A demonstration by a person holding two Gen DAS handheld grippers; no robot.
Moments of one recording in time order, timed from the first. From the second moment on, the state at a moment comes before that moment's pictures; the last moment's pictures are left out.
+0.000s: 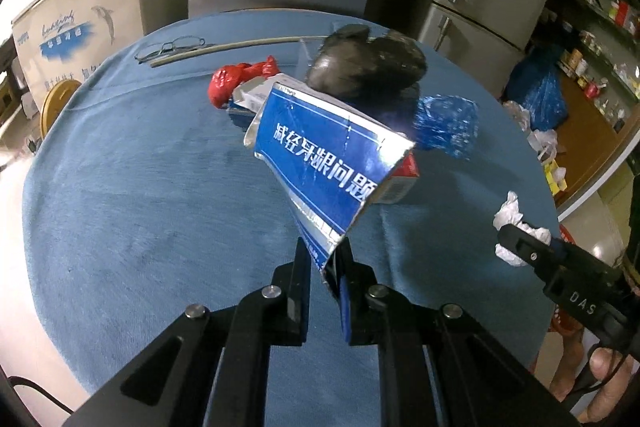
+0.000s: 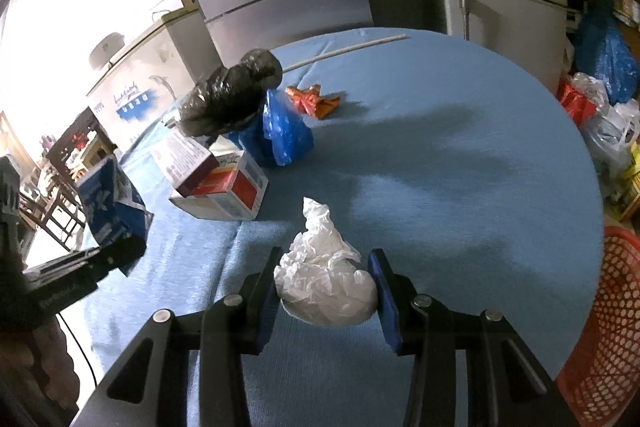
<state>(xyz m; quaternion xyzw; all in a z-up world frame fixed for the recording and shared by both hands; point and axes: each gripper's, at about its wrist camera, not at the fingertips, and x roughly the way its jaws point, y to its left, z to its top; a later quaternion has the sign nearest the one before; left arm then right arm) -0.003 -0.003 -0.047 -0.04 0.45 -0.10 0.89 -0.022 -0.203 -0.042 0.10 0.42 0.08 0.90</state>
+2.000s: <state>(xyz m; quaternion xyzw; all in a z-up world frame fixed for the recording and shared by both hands) -0.013 -0.182 -0.017 0.13 0.43 -0.18 0.88 -0.094 -0.358 -0.020 0.19 0.37 -0.07 0.91</state>
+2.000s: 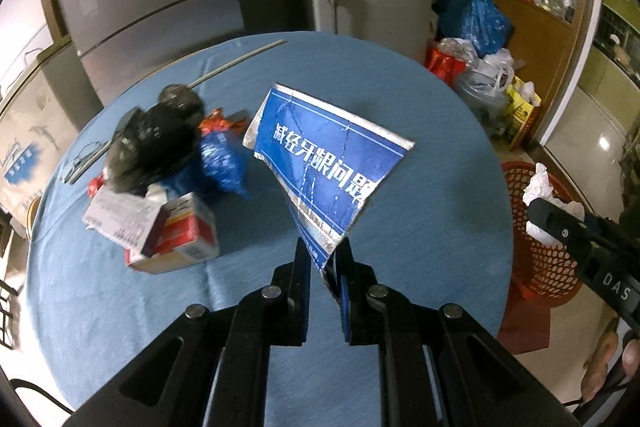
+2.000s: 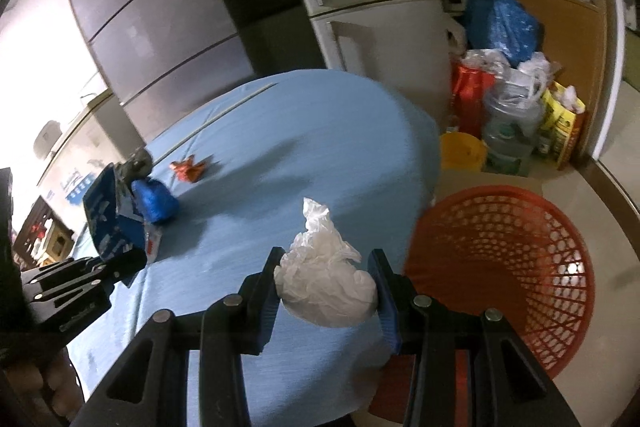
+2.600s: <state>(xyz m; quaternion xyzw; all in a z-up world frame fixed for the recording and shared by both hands) -0.004 -0.235 -0.025 0.16 0.43 -0.22 0.86 -0.106 -0.414 -0.031 0.21 0.37 -0.13 0.90</state>
